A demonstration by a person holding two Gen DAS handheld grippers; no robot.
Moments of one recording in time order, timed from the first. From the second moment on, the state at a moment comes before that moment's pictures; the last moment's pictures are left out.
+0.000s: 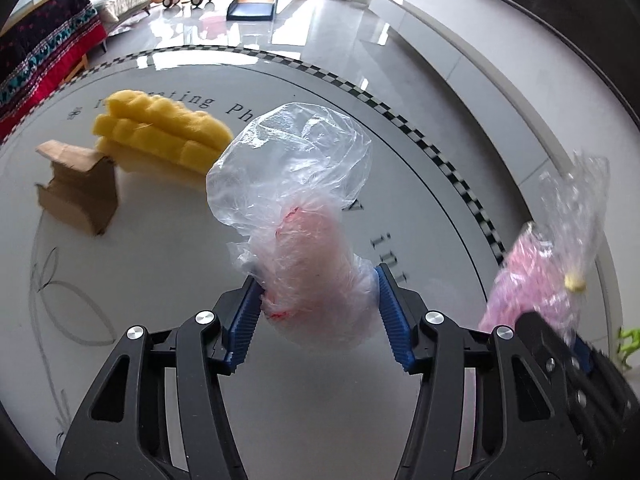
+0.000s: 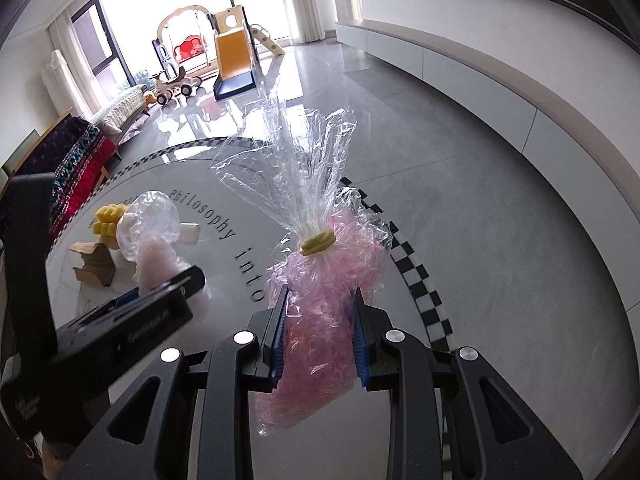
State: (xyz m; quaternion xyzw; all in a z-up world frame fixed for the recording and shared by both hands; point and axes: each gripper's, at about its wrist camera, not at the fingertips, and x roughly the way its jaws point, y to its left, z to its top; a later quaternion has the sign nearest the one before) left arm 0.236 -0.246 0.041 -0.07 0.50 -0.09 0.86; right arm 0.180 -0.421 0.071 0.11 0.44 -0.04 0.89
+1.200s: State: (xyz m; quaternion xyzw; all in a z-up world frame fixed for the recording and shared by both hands) left arm -0.093 0.051 0.083 -0.12 0.42 0.01 0.90; right arm -0.042 -0.124 0.113 0.04 0.45 0.17 0.88
